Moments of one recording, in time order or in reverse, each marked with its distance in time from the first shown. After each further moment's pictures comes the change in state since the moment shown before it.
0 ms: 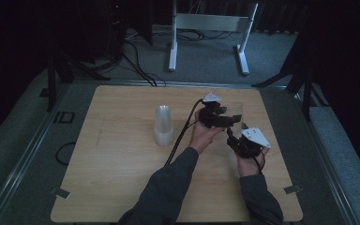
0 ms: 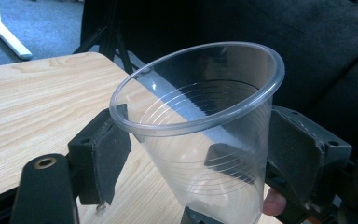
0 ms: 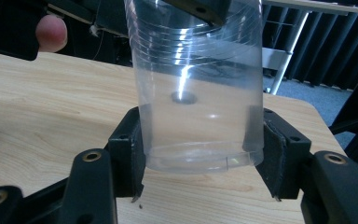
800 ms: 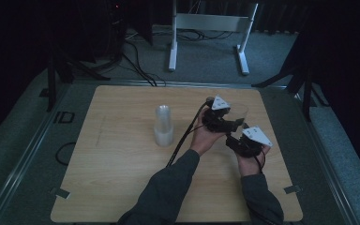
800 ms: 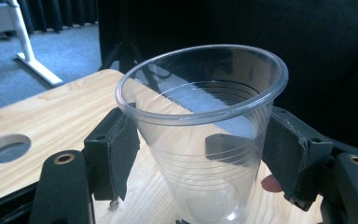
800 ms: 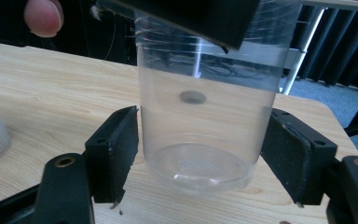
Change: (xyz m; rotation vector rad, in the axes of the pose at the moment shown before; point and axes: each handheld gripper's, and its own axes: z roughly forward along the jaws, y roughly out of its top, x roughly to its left) left arm -0.027 -0.003 0.000 0.008 0.098 0.224; right arm -0.004 0.000 0.002 0.004 0.051 0.011
